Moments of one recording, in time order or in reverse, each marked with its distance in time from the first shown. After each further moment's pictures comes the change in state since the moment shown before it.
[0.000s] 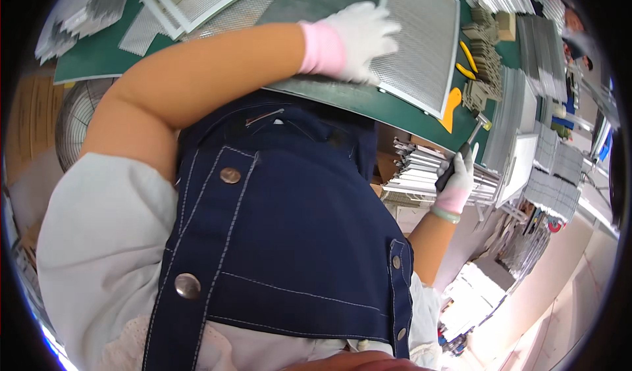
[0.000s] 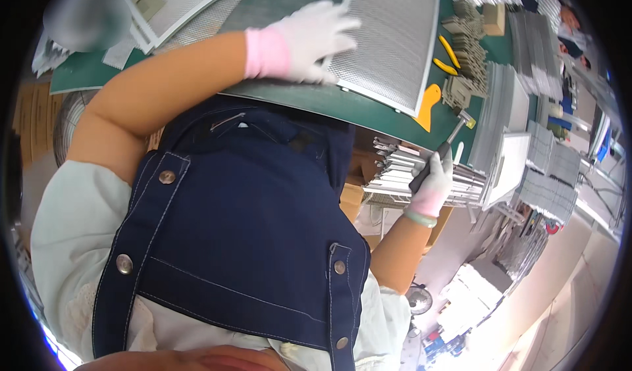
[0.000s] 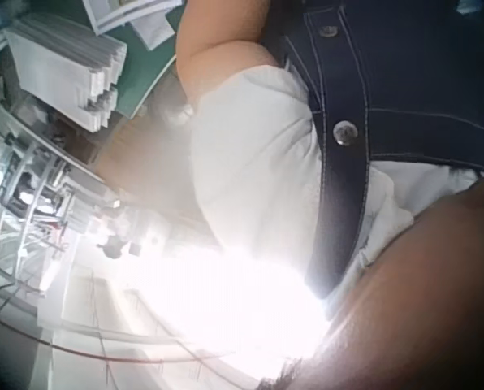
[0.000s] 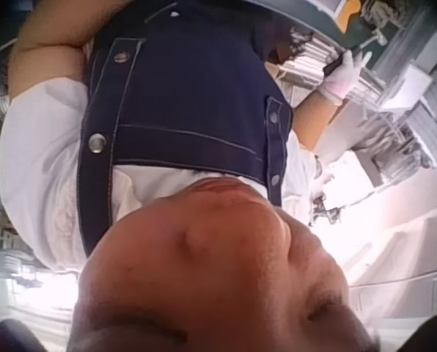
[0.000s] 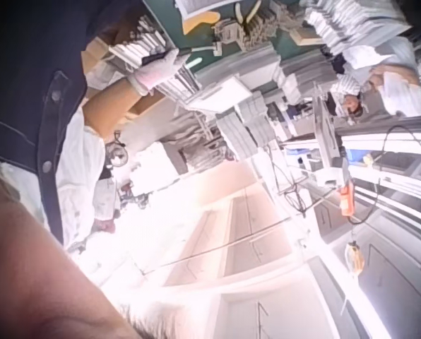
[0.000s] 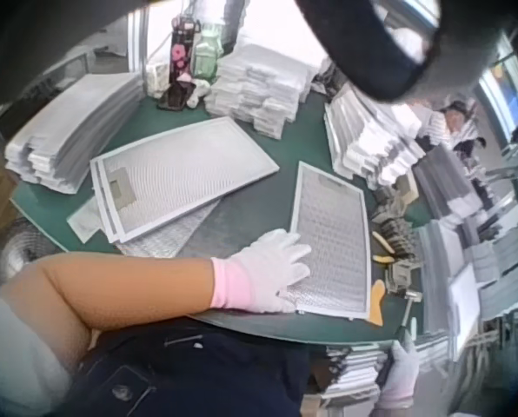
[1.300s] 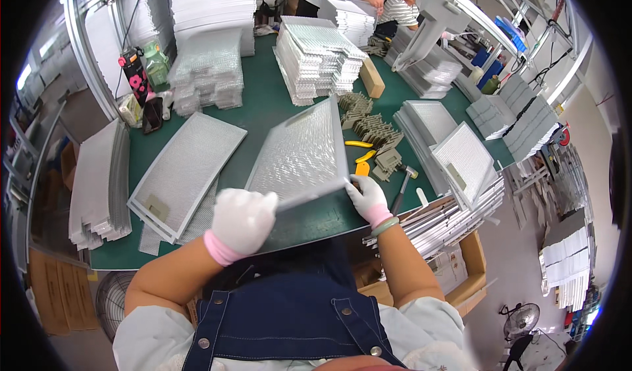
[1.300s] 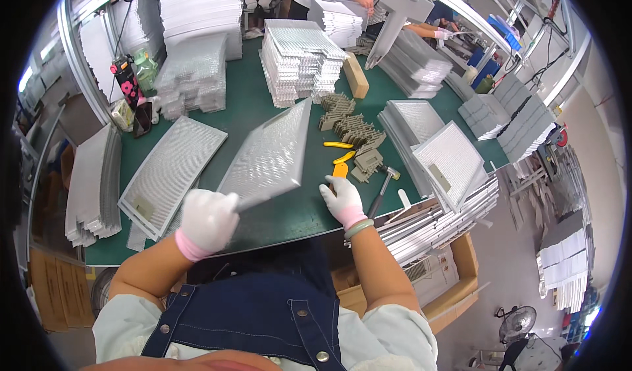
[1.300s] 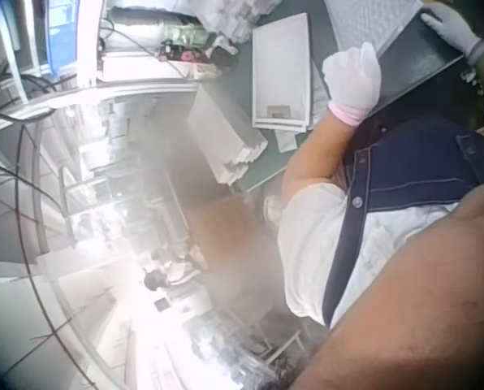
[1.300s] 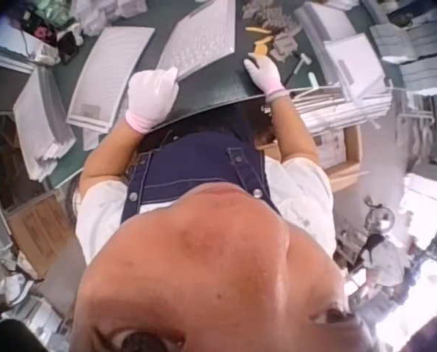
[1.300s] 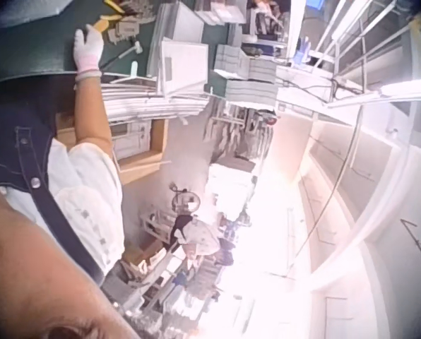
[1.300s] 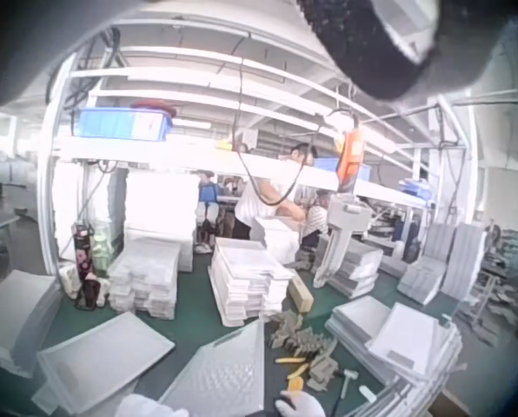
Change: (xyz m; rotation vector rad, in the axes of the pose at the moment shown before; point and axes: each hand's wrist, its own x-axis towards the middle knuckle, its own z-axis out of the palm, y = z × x) left_hand 0.006 0.083 -0.130 0.305 0.177 0.021; right_hand 0.094 0.000 0.078 -0.713 -0.043 -0.876
